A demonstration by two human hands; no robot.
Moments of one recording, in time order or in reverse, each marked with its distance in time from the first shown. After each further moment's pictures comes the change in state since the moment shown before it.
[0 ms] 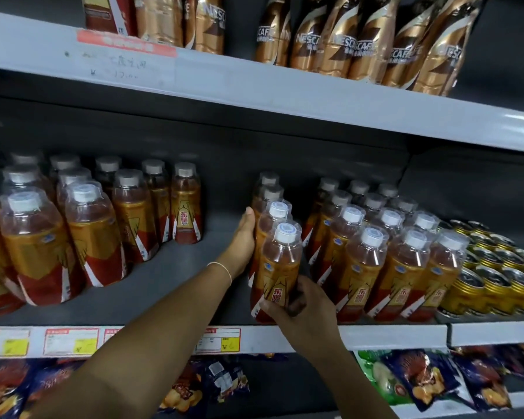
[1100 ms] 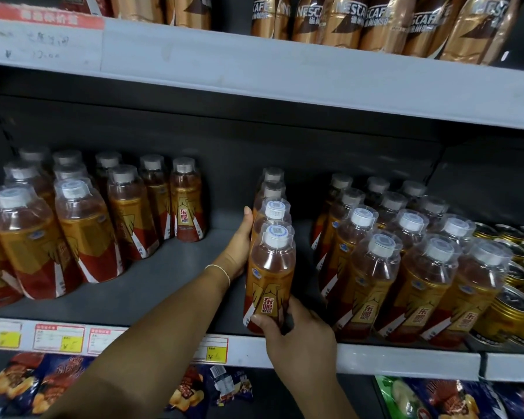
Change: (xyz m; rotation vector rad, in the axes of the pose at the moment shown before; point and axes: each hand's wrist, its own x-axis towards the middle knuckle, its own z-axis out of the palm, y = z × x) left_hand 0.016 -0.010 -0.002 -0.369 -0.066 -0.143; right_hand -0.008 0.007 0.008 -0.173 -0.016 -0.081
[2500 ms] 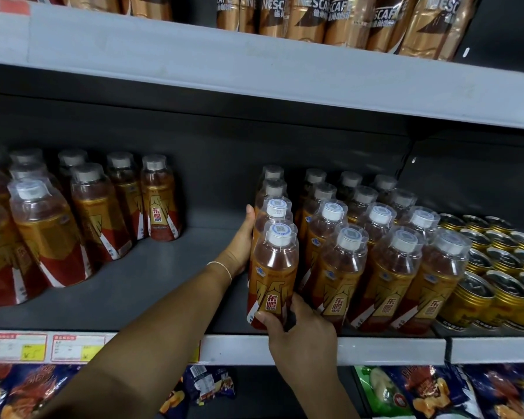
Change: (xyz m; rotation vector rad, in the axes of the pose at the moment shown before) left_hand 0.022 -0.026 0.036 0.065 -0.055 -0.033; right_hand 0.002 0.029 -0.026 -0.057 0.033 0.053
